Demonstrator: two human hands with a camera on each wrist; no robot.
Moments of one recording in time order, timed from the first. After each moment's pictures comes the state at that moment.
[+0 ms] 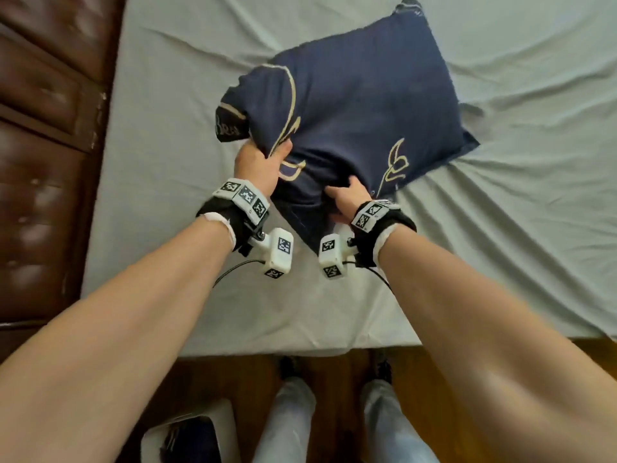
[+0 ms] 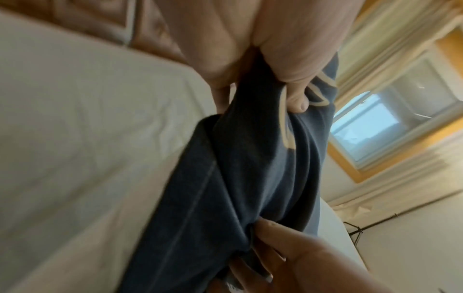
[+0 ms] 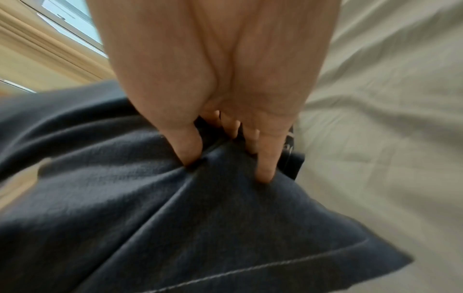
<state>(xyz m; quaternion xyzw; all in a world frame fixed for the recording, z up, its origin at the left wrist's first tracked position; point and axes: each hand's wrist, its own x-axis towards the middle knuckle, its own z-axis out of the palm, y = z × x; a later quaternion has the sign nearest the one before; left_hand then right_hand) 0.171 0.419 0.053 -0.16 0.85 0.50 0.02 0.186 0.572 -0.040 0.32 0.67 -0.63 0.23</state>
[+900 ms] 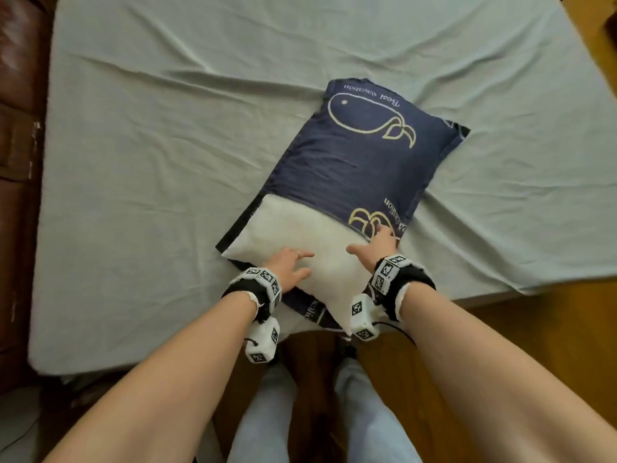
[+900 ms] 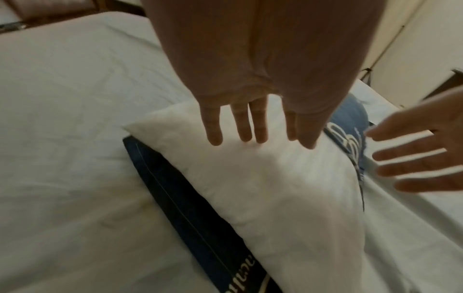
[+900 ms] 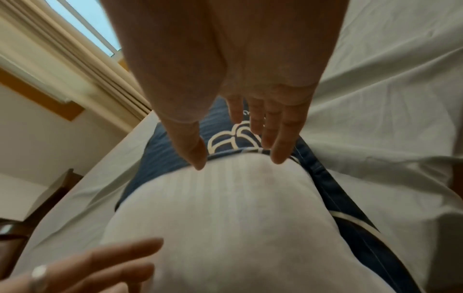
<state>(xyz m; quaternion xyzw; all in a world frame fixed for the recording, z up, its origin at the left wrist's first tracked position) 0.318 0.567 -0.050 0.15 0.89 0.17 0.39 0.345 0.786 -0.047 0.40 0.78 -0.42 0.24</state>
